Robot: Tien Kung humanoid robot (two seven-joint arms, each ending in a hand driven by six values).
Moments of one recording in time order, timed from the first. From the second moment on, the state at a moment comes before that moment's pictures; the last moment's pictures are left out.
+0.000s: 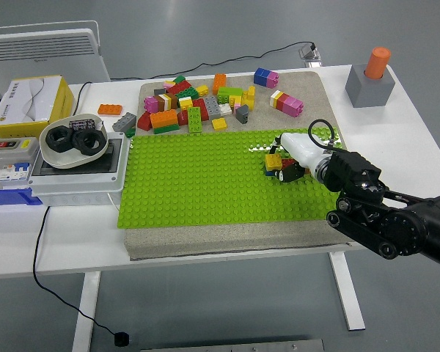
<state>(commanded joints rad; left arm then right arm) -0.08 0.06 -1.76 -0.18 1.85 -0.25 0.30 0.78 -0.20 0.46 0.97 -1.74 -0.11 -0.28</state>
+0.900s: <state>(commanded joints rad) -0.08 0.06 -1.76 -0.18 1.85 -0.25 0.30 0.78 -0.20 0.46 0.97 -1.73 -0.11 -0.29</state>
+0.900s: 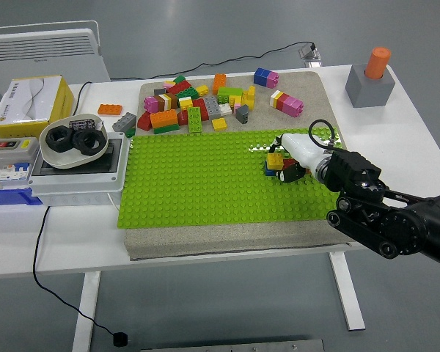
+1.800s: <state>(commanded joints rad) -0.06 0.05 -1.77 -0.18 1.85 -0.25 0.30 0.63 -0.31 0.66 1.23 -1.86 -0.14 -0.27</state>
